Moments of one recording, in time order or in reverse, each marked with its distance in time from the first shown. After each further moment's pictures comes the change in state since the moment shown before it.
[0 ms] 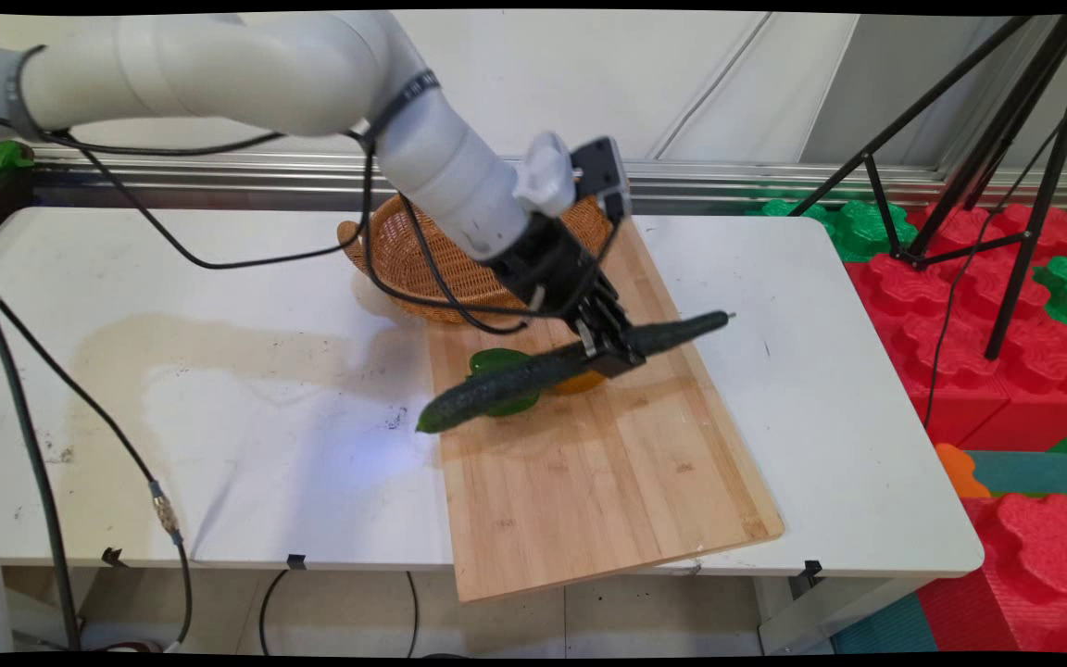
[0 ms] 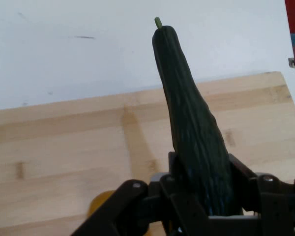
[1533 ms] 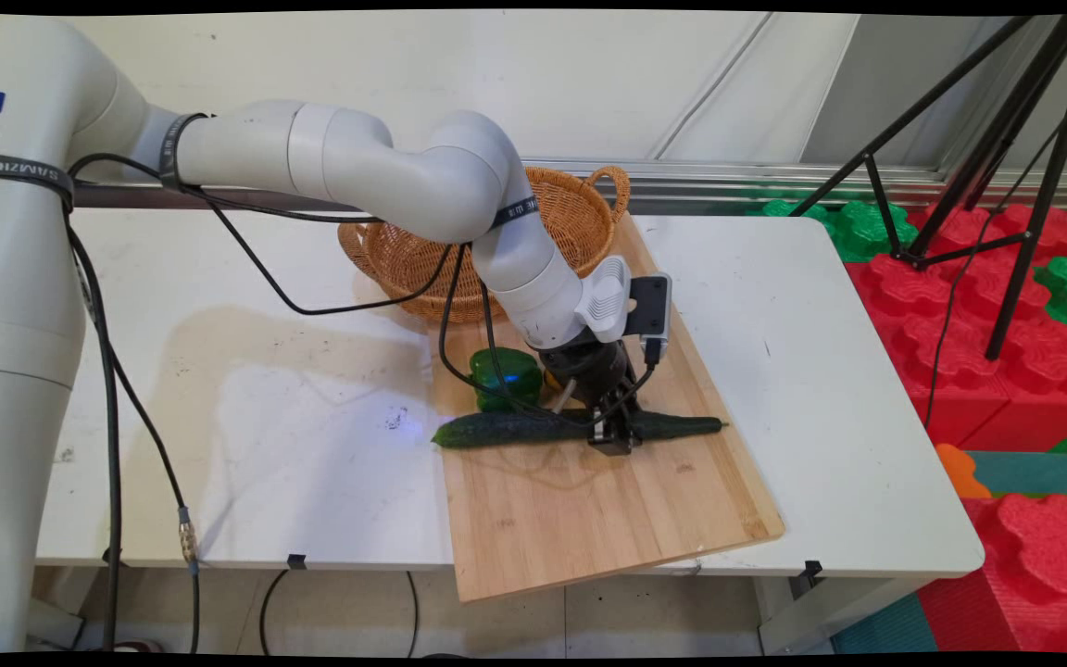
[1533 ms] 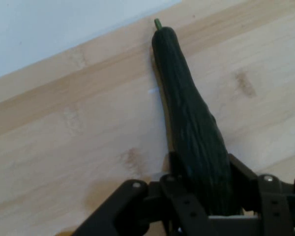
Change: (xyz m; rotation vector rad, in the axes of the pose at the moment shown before) arm -0.020 0.003 0.123 -0.063 -0.187 0.233
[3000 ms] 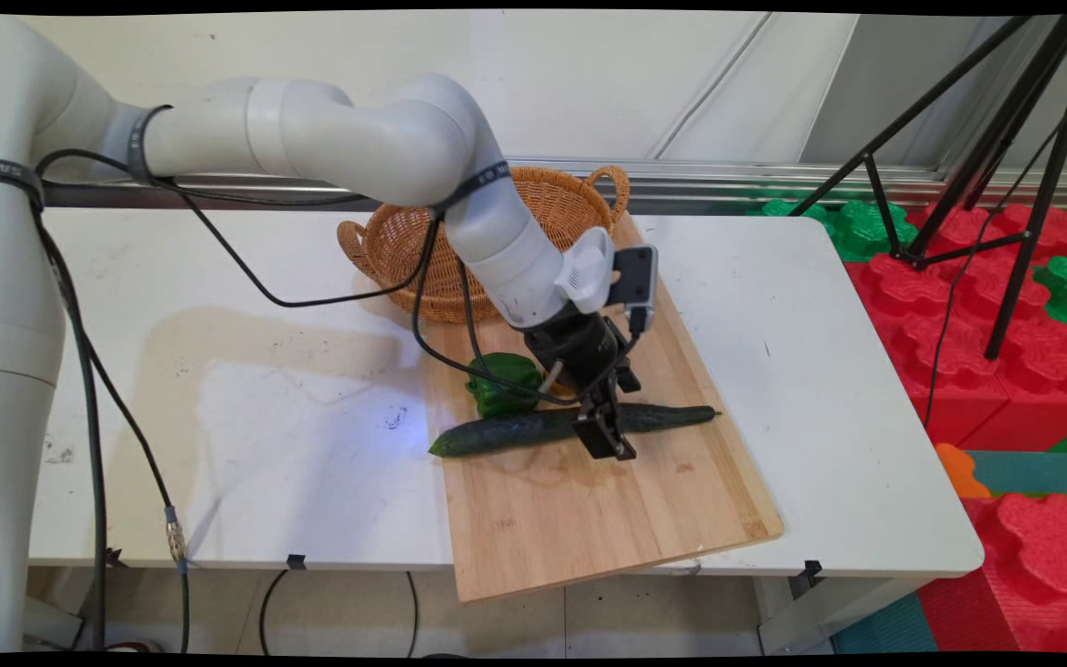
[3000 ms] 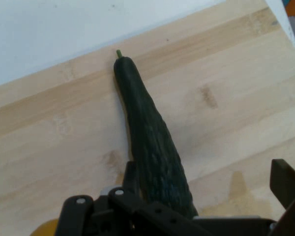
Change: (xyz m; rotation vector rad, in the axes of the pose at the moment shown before) arm -0.002 0.000 -0.035 -0.055 0.060 -0.030
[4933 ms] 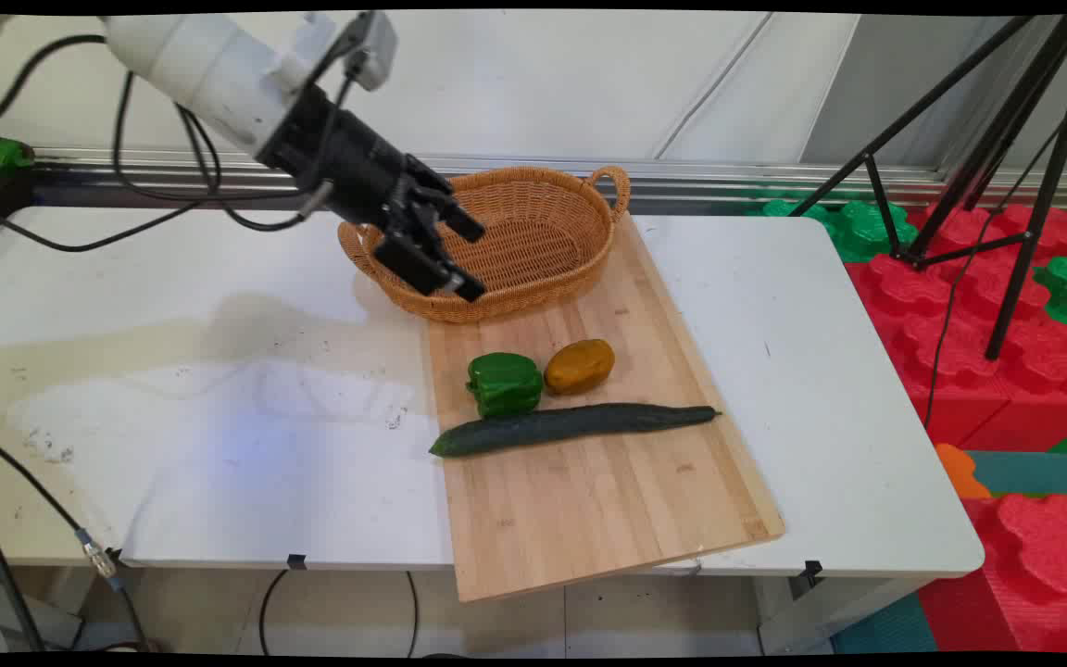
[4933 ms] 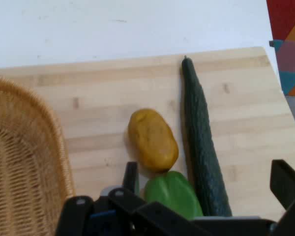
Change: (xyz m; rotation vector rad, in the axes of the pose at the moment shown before) arm -0.110 0.004 -0.232 0.113 0.222 -0.224
